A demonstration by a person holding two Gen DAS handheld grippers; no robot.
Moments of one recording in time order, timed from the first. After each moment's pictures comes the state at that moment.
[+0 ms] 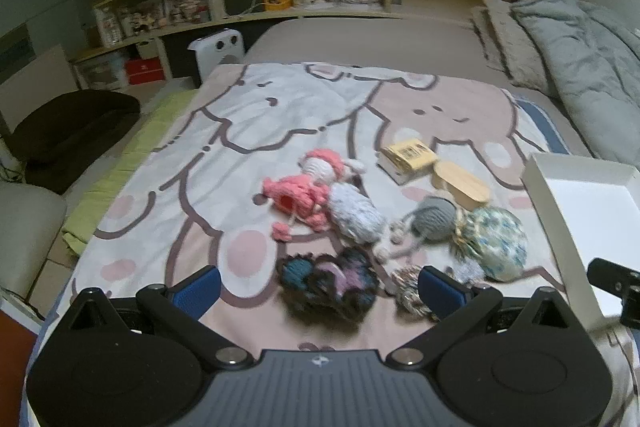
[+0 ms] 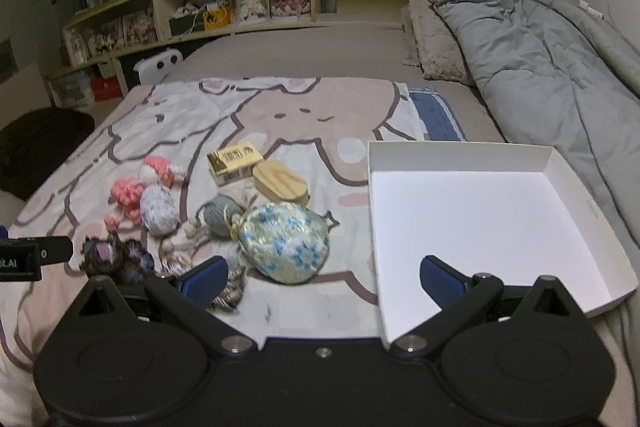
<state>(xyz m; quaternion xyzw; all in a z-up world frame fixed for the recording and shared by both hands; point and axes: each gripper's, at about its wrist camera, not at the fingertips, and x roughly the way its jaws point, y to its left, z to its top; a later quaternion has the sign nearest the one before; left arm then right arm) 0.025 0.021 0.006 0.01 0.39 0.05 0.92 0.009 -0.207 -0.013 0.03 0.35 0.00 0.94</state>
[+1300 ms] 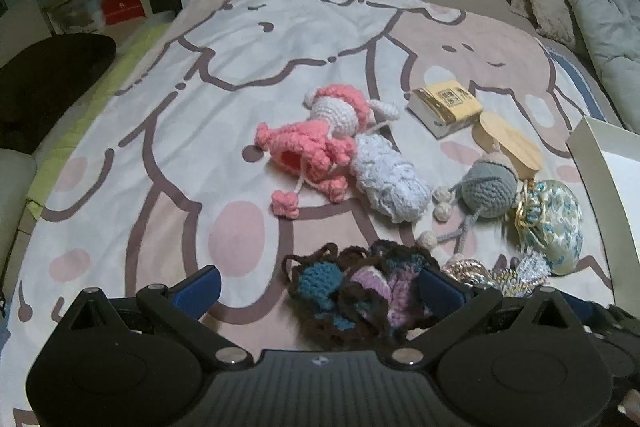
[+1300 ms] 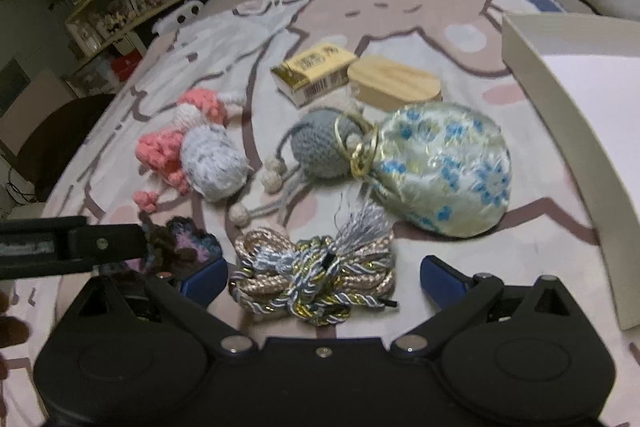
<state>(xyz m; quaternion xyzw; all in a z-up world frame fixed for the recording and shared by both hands) 0.104 0.052 -0.058 -0.01 0.50 0.02 0.87 0.089 -0.122 -0.120 0.13 0.45 0.06 0.88</state>
